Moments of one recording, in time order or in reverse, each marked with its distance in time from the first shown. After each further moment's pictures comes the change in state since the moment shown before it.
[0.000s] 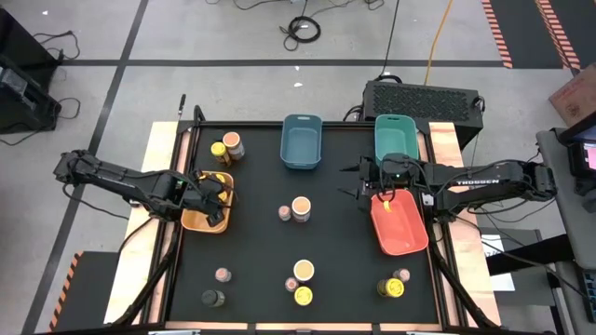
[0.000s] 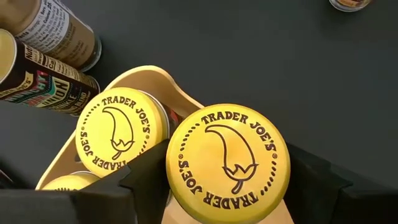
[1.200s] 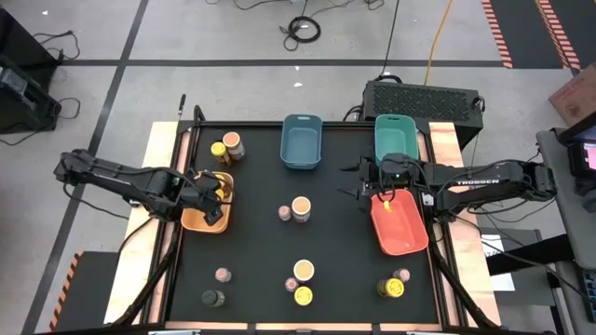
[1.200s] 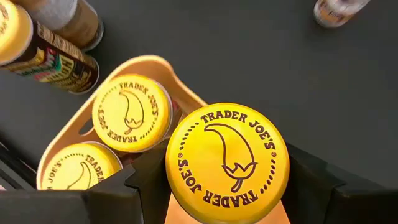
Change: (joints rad) left arm 0.000 0.011 0.108 -0.130 0.060 -0.128; right arm -0.002 0.000 0.000 -0.011 0.000 -0.014
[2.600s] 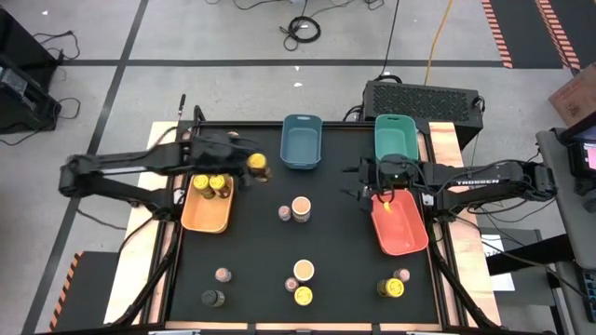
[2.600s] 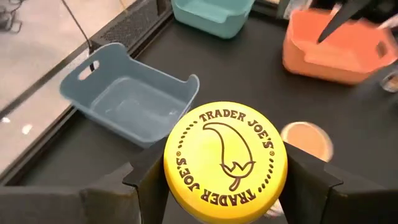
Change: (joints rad) left arm 0.373 0.185 0.246 0.568 0.205 0.543; right arm 0.000 0.000 0.000 -0.040 0.006 -0.043
